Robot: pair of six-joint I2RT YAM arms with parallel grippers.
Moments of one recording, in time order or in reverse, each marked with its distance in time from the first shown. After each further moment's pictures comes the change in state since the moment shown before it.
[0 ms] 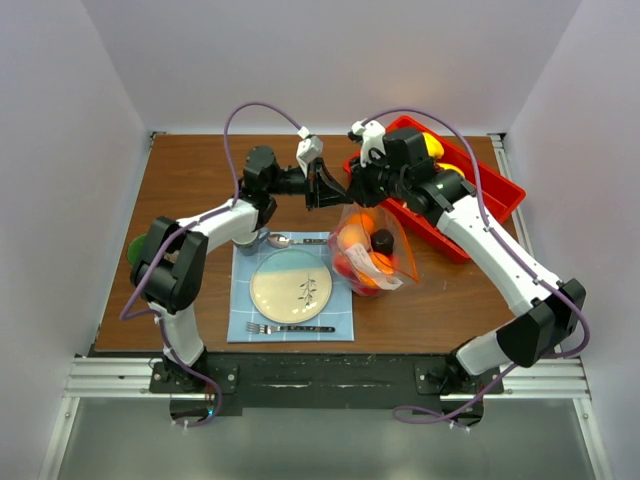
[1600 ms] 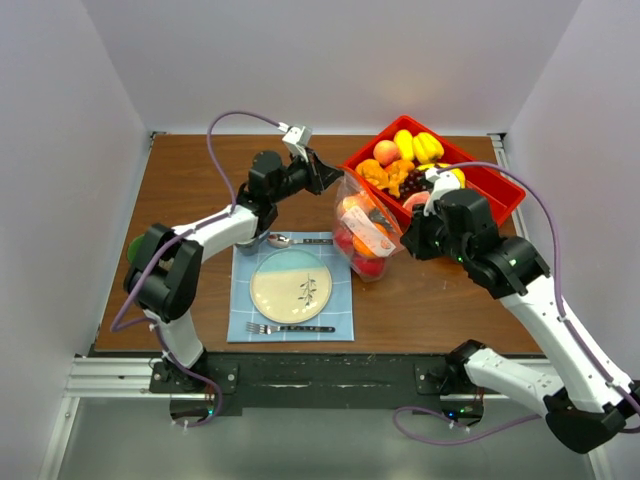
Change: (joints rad) left arm -0.031 -0.064 -0.054 -0.189 -0.747 -0.053; right arm -0.001 -0.515 -0.322 -0.245 0.238 0.284
